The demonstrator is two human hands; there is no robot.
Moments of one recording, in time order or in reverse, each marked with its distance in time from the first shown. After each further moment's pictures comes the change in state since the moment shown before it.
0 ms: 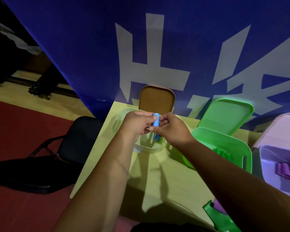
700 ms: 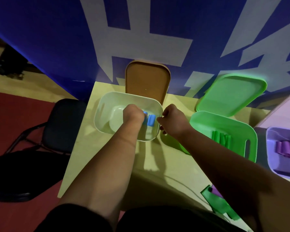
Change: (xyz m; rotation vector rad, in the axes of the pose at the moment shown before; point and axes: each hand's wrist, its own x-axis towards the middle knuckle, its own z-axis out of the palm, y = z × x) left_hand 0.192 -0.118 0.027 0.719 0.320 -0.132; right_hand 0.058 0.069 0.011 -0.181 0.017 0.314
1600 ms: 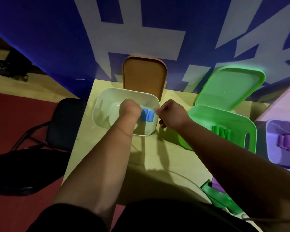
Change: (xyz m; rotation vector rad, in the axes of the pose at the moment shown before) left_hand -0.025 0.014 -0.022 0.150 -0.026 0.040; right_hand 0.000 0.003 -0.010 0.101 -0.062 0.044
